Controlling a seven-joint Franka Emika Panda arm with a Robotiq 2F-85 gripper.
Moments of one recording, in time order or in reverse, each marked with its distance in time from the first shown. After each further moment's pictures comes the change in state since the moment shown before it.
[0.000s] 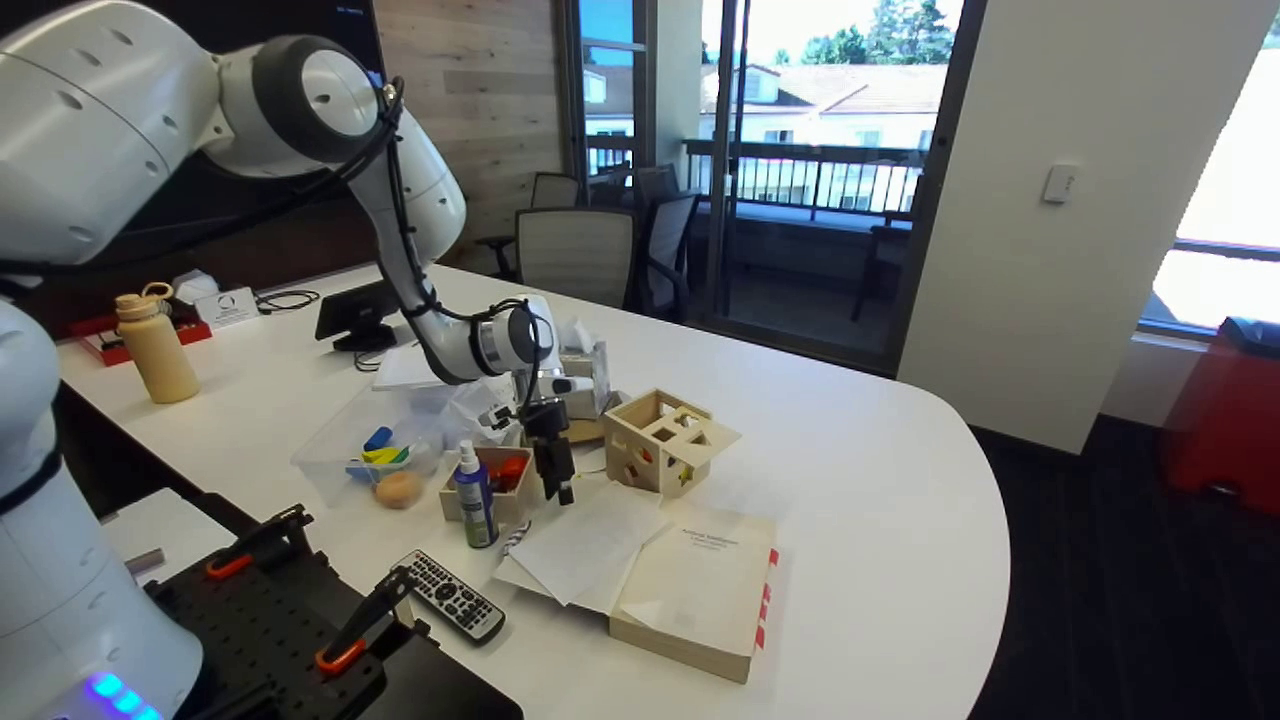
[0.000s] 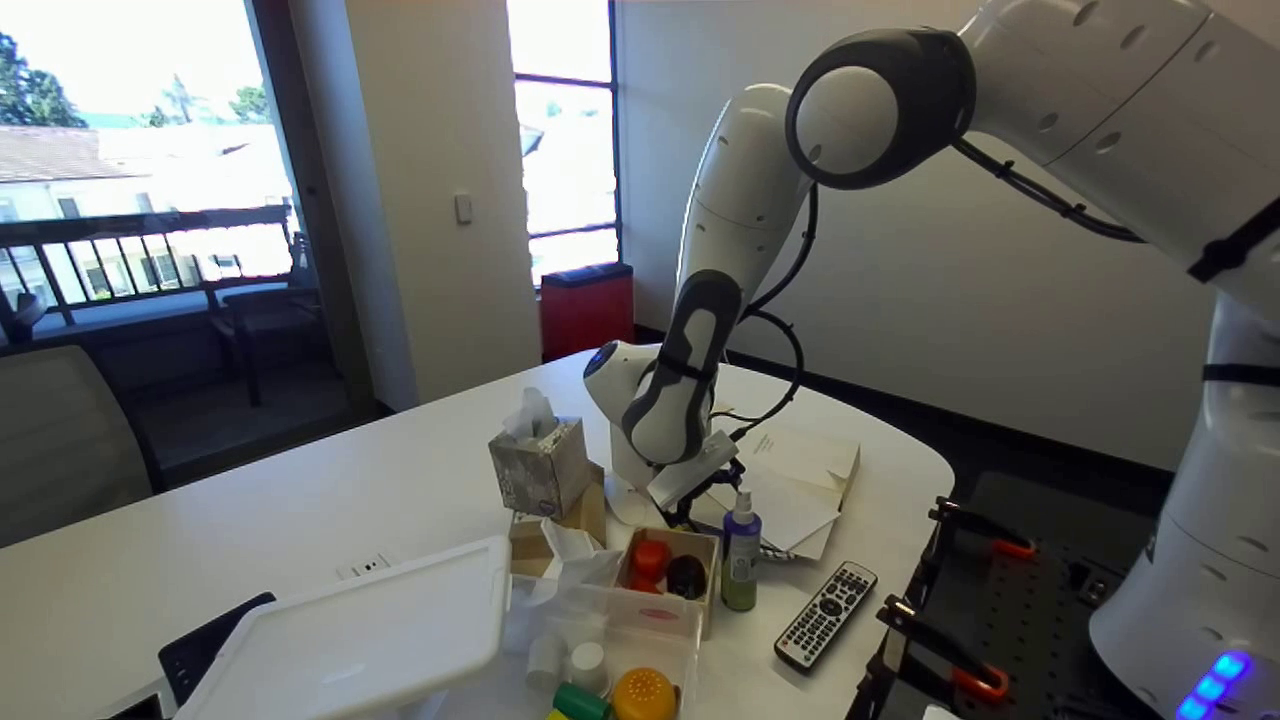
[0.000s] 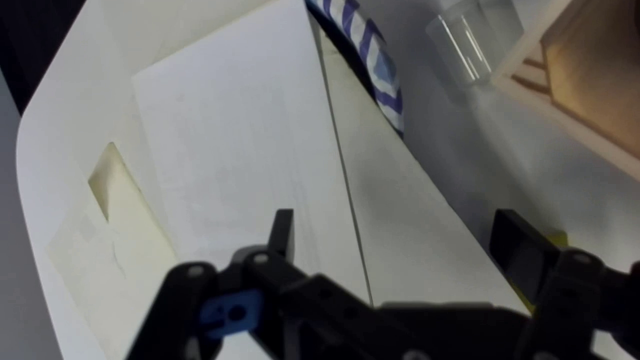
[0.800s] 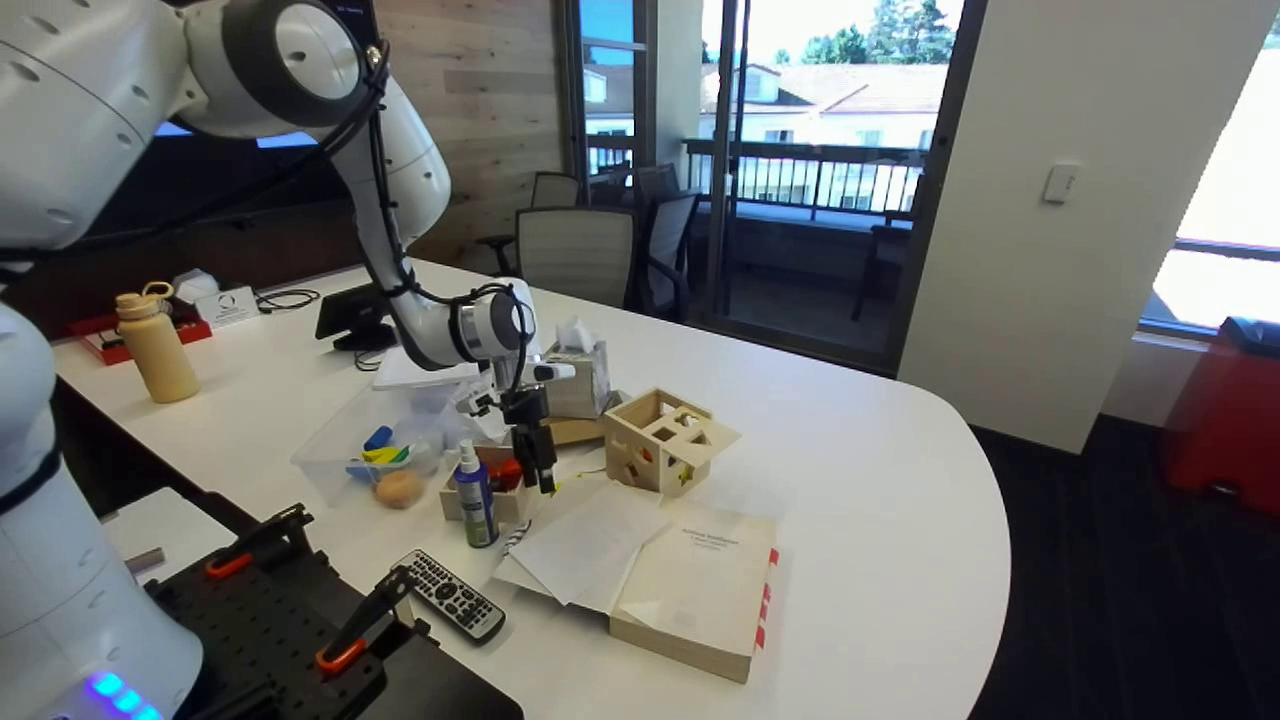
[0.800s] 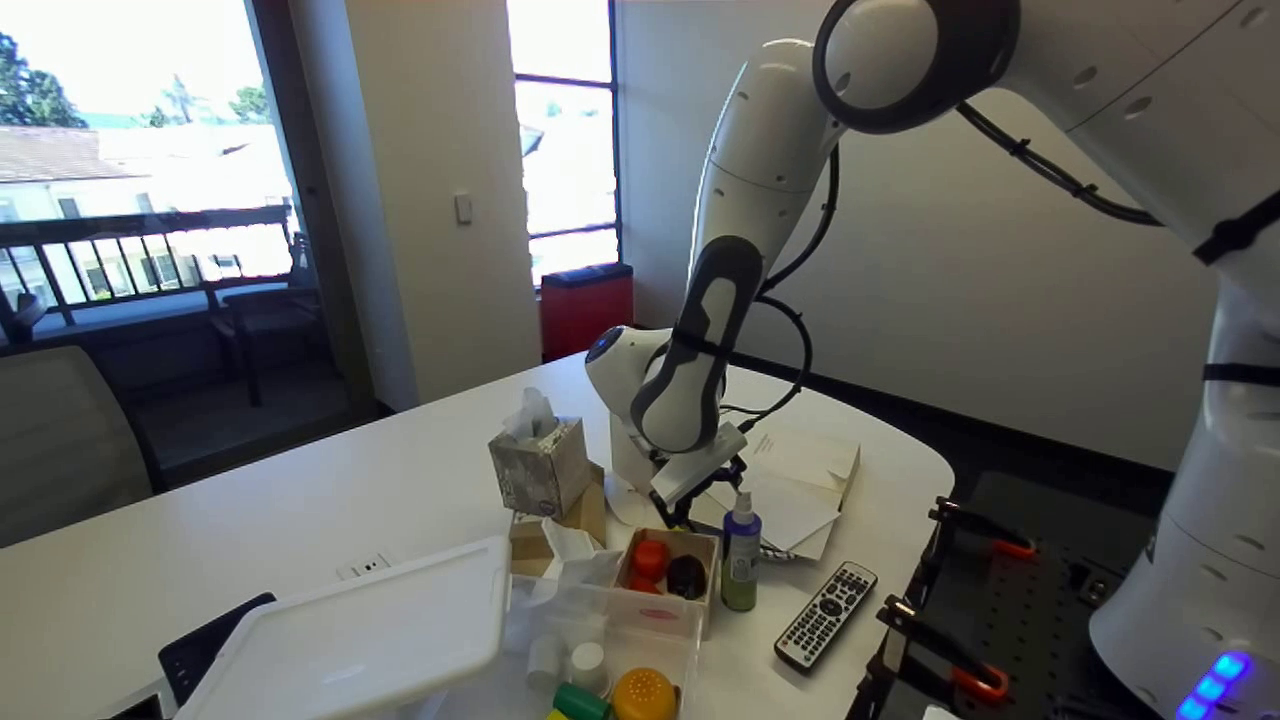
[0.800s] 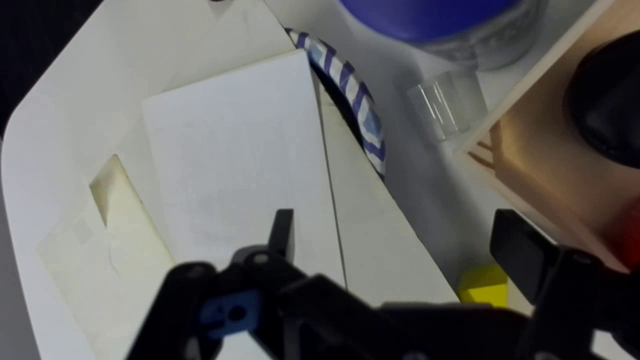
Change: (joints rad) arm -0.023 -0.120 0.062 -0.132 -0.051 0.045 -0.006
